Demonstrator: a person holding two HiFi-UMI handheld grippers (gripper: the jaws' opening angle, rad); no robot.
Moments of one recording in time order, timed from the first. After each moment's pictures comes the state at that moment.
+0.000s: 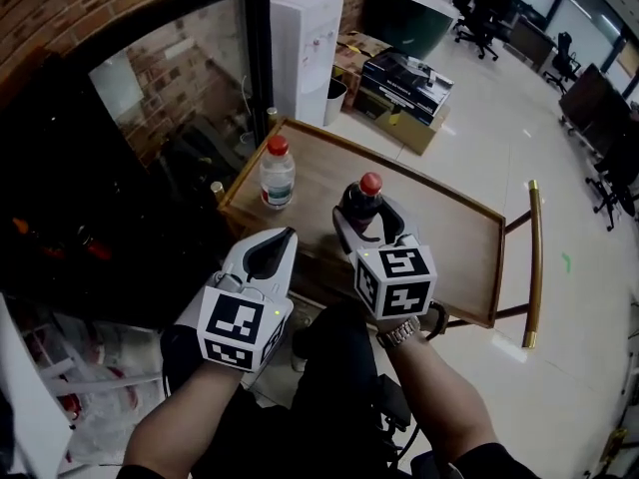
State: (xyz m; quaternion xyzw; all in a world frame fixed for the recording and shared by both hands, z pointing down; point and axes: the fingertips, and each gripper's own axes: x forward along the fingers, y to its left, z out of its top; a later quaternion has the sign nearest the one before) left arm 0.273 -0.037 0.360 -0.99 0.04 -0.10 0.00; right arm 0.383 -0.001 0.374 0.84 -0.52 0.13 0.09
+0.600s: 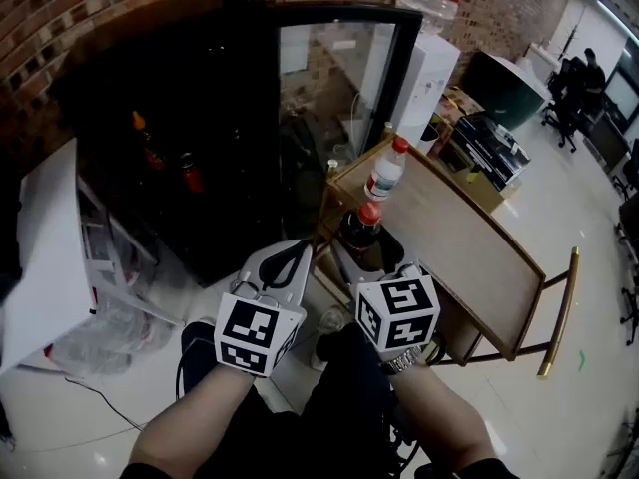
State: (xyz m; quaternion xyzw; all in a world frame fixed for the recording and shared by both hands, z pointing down) left arm 0.098 -0.043 0.349 -0.98 0.21 -0.08 -0.01; right arm 0.175 -0.036 0.348 0.71 -0.69 0.08 0.11
